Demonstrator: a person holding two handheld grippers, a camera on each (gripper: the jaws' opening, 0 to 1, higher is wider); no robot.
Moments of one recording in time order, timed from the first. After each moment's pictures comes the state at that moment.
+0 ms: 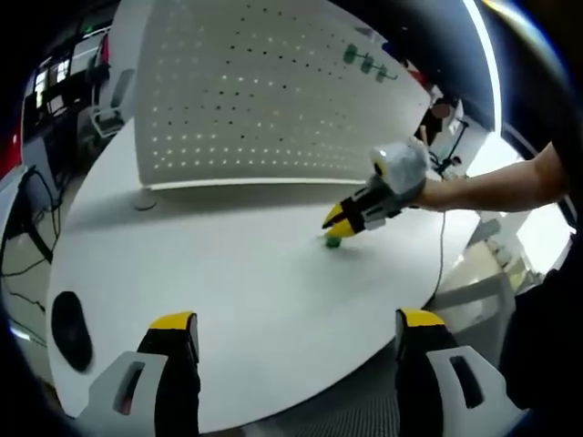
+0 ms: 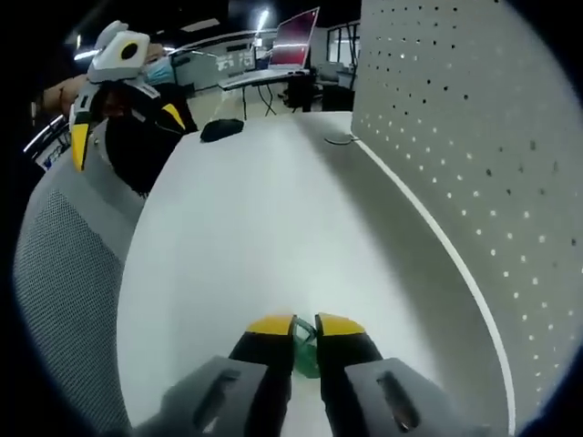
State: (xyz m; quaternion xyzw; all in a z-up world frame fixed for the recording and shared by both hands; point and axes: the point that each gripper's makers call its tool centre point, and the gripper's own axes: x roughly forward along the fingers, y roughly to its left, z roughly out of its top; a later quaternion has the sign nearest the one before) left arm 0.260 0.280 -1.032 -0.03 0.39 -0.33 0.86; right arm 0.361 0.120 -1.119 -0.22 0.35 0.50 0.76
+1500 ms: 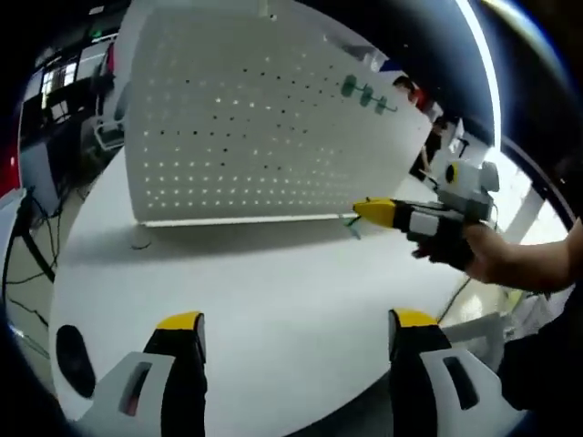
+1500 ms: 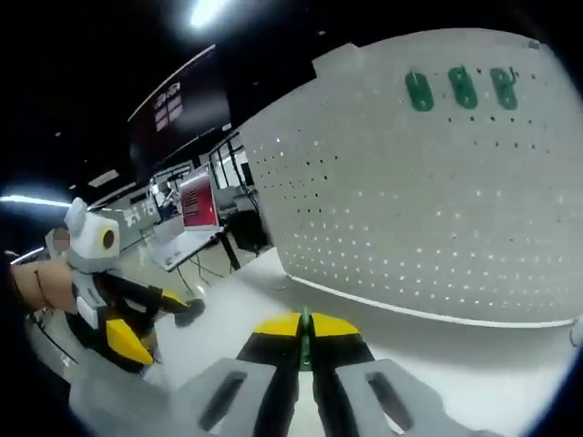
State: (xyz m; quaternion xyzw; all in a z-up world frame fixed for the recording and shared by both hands) left arm 0.297 0.251 -0.982 -0.06 0.35 -0.32 0.88; right arm 0.354 0.136 -0.952 0.08 0.17 0.30 0.94
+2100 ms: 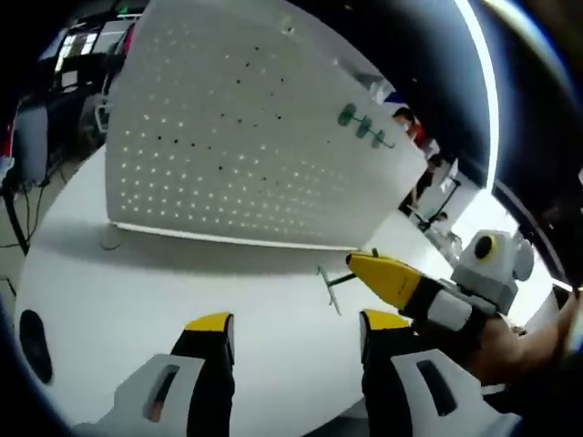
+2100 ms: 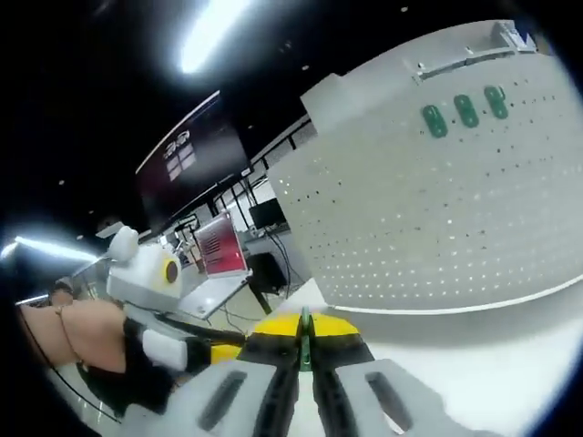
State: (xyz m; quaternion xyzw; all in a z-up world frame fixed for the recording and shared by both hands) left arm 0.310 0.210 -0.959 -0.17 0.34 -0.33 0.86; right arm 0.320 0.186 -0.913 0.18 0.11 0.30 0.93
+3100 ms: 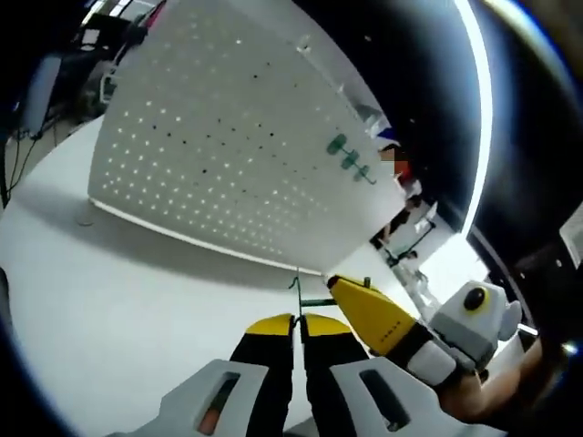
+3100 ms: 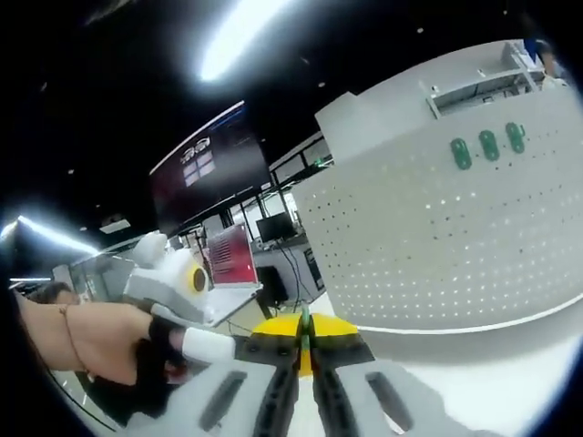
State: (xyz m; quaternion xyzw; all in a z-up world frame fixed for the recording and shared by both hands) left arm 0.305 0.197 -0.934 -0.27 0.32 -0.35 0.84; right arm 0.307 0.204 -0.890 0.15 0.07 0.30 0.94
